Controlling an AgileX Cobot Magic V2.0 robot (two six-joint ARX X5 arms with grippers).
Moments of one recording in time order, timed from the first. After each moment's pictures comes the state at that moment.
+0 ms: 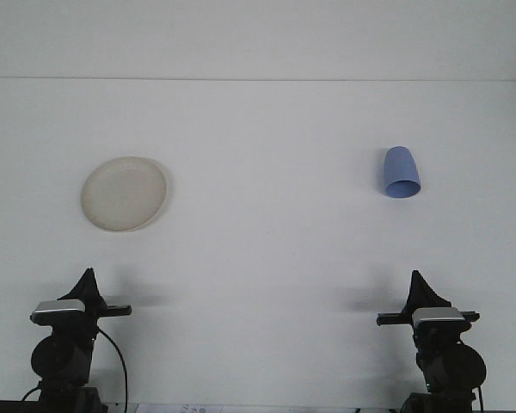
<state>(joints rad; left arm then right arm) -0.03 0.00 0.03 0.00 -0.16 0.04 -0.07 0.00 0.01 -0.06 -0.12 0.01</state>
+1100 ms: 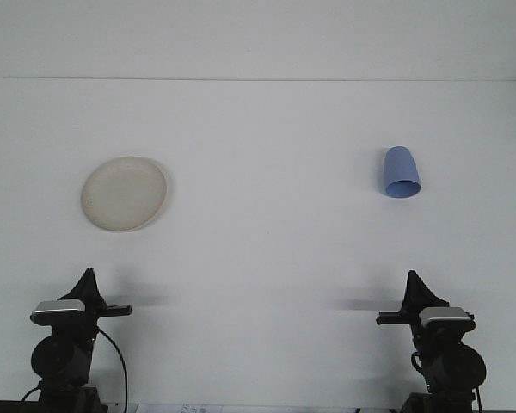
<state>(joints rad) -0.03 0.00 0.03 0.00 -0.16 0.04 -0.07 0.00 0.01 -0.05 -0.16 0.22</state>
